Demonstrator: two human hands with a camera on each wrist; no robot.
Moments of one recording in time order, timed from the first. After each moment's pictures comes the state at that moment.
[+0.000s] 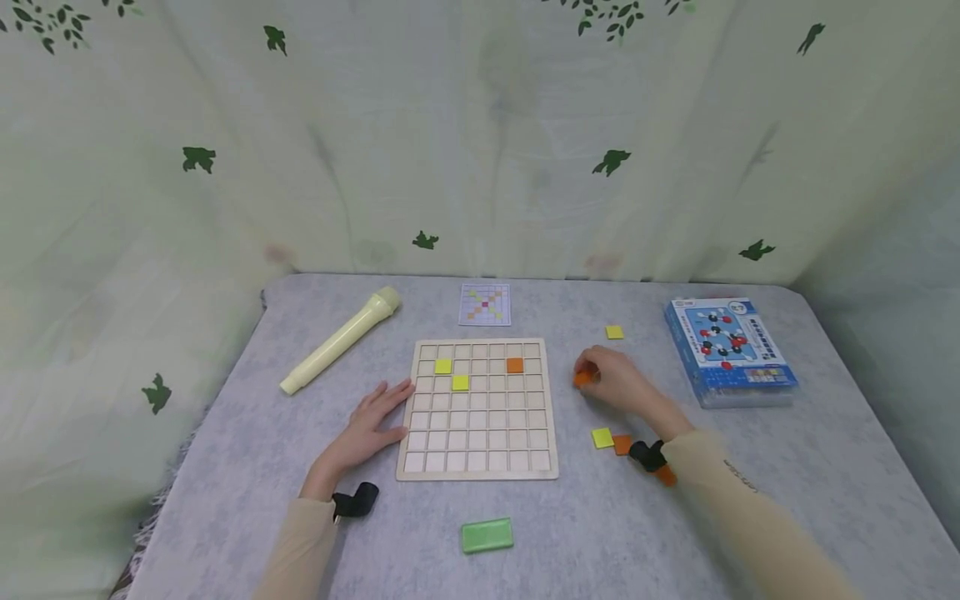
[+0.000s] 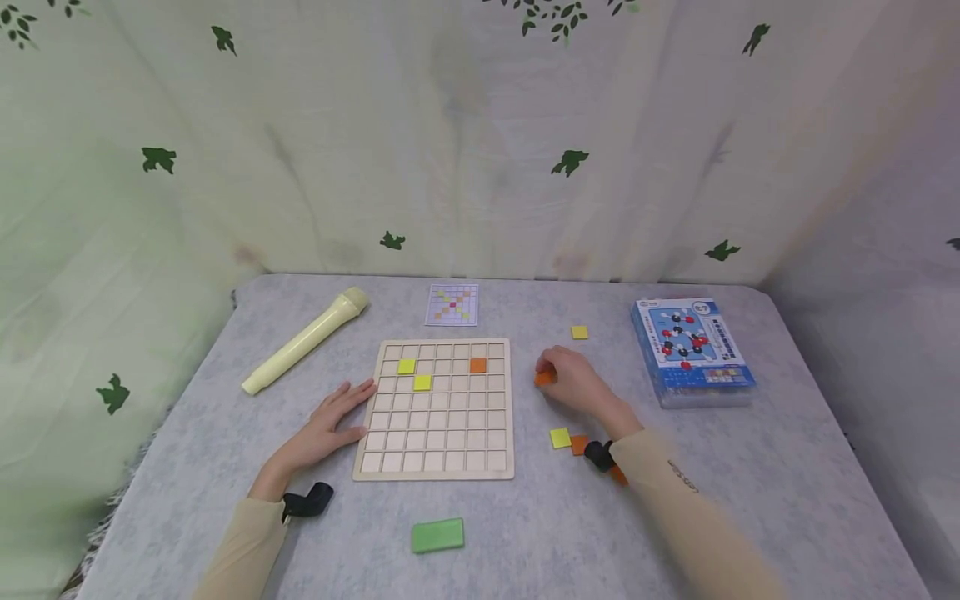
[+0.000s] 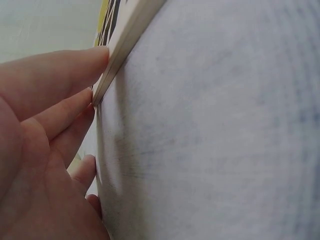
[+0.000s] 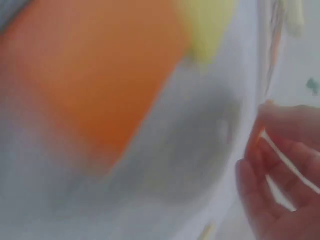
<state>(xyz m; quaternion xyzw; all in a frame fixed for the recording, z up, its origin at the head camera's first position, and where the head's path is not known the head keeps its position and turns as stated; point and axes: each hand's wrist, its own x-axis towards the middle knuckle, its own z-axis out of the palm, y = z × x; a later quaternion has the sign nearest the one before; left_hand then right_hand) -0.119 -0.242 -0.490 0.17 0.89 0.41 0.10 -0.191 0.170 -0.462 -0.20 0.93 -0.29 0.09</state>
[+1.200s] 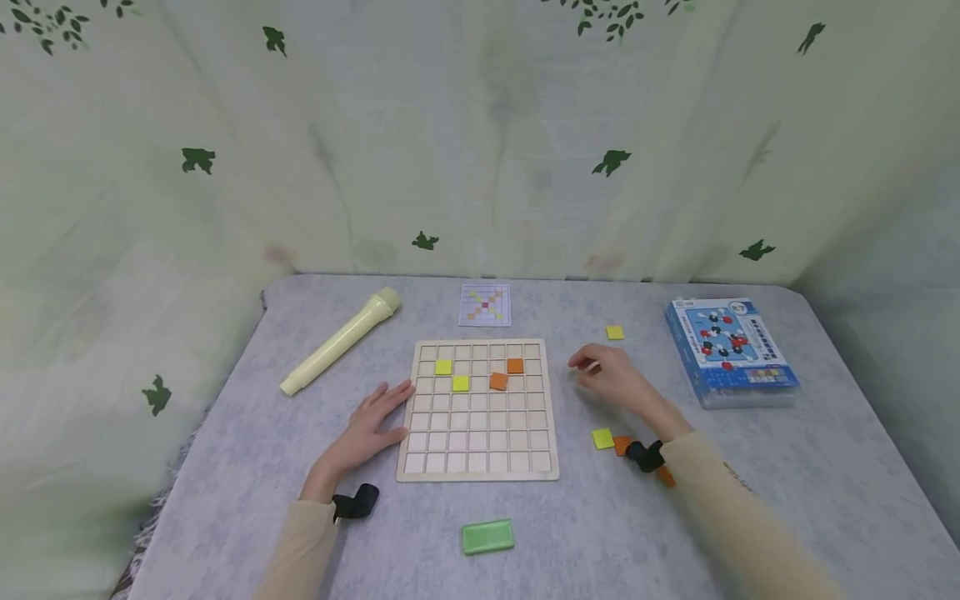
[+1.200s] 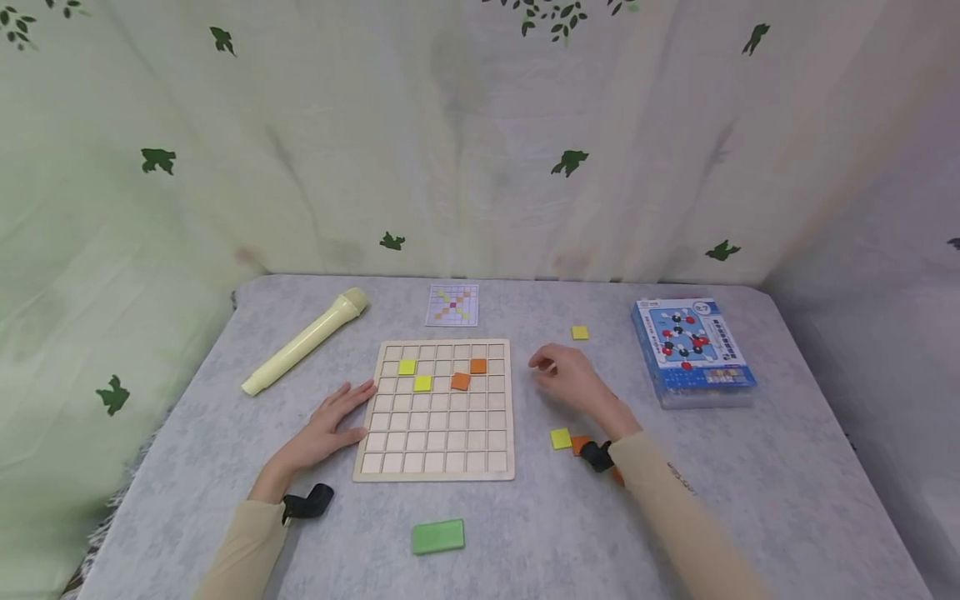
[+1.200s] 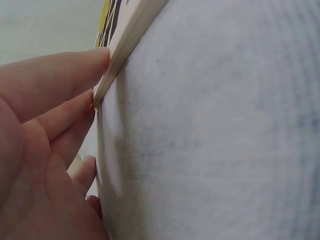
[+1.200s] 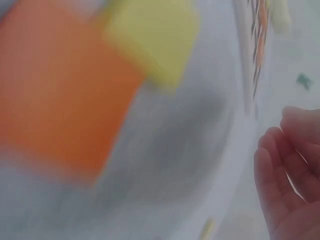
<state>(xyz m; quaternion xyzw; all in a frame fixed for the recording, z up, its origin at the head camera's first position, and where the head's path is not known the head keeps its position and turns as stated) -0.120 -0.243 -0.492 0.16 0.89 0.40 0.11 -0.191 0.165 -0.459 -0.19 0.91 -0.36 0.08</state>
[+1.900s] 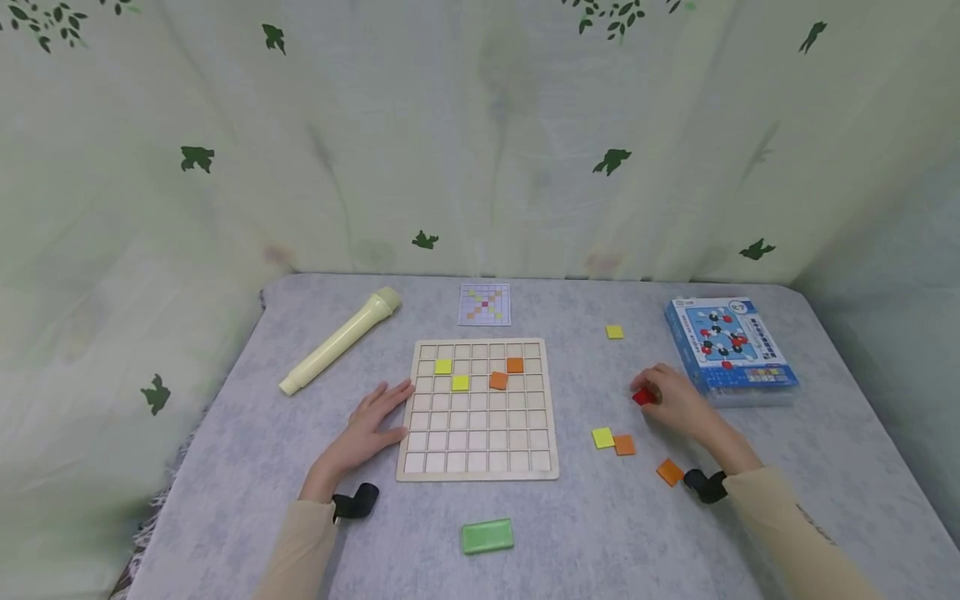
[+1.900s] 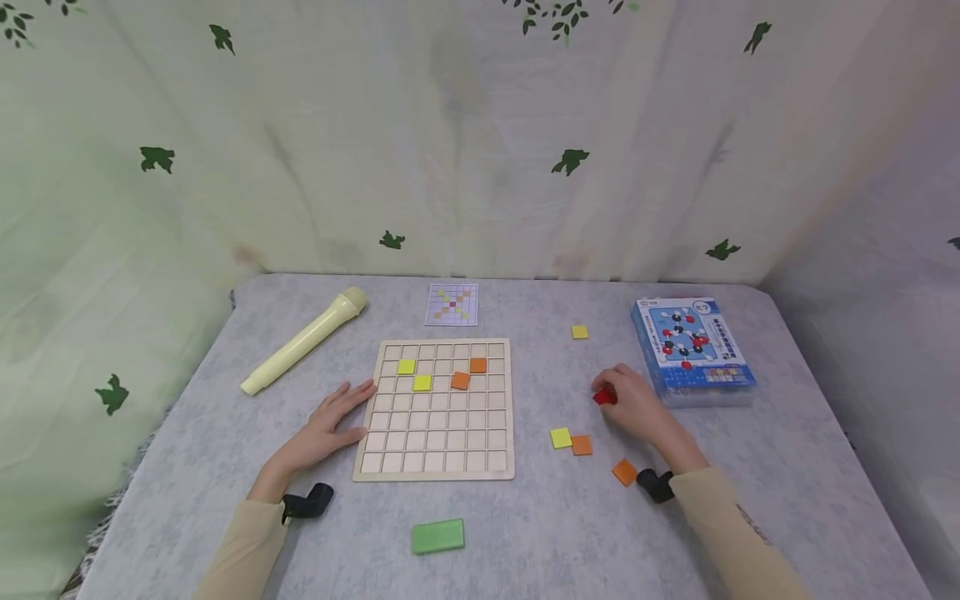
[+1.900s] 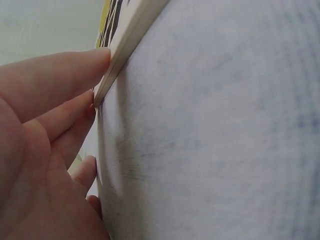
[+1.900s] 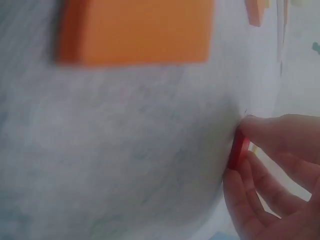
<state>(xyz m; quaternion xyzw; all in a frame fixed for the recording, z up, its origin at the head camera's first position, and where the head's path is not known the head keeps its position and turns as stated) -0.119 -0.244 -0.493 0.16 0.89 0.41 0.10 -0.159 0.243 -0.468 -0.14 0.94 -0.29 0.09</state>
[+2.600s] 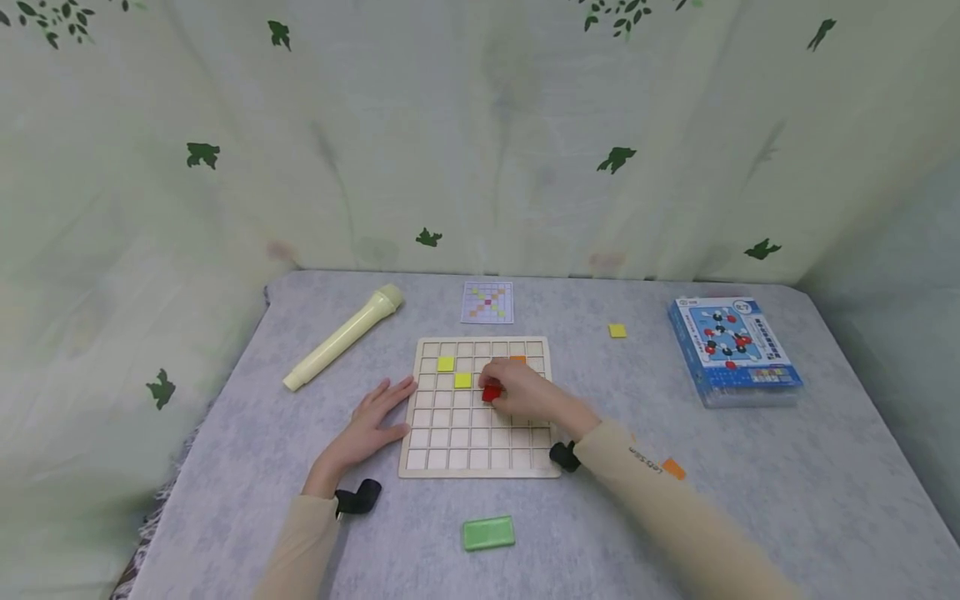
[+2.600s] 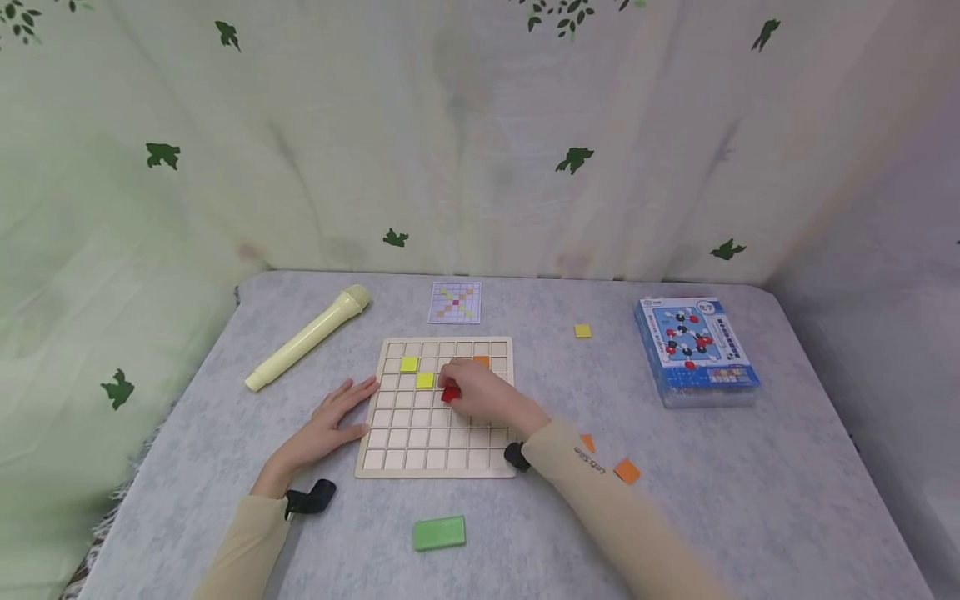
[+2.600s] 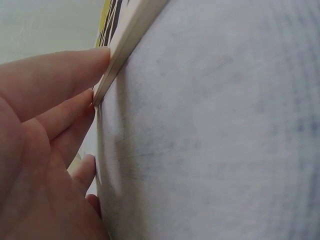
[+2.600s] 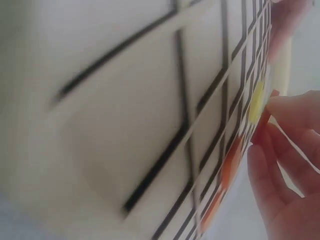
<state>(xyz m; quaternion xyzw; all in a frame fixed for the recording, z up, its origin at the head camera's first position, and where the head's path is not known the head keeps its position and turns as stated) -0.118 -0.244 -0.491 0.16 0.89 0.41 0.10 -0.183 0.051 -0.457 -0.38 0.87 -0.30 0.11</state>
